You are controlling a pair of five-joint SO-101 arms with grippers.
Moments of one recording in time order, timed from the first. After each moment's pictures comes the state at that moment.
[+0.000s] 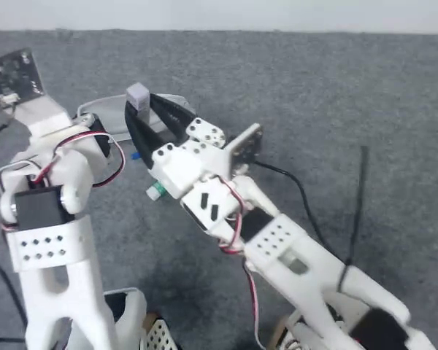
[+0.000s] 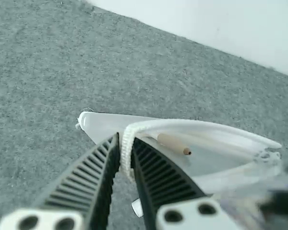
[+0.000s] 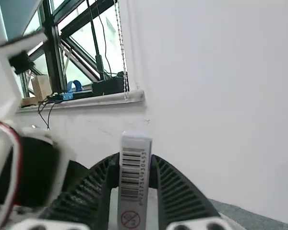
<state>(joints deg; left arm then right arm) -15.4 -42.3 24.6 68.4 17.5 -47.6 -23.8 48.9 -32.4 -11.6</state>
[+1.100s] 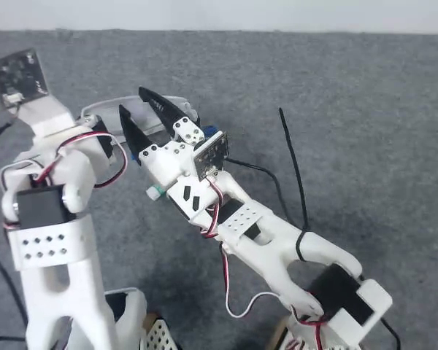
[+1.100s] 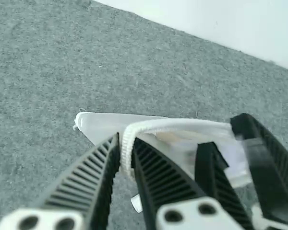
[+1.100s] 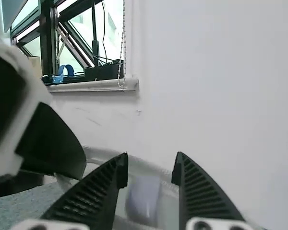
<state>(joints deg) -15.1 -42.2 24.6 69.1 17.5 -46.9 -0.9 43.5 -49.9 -3.9</state>
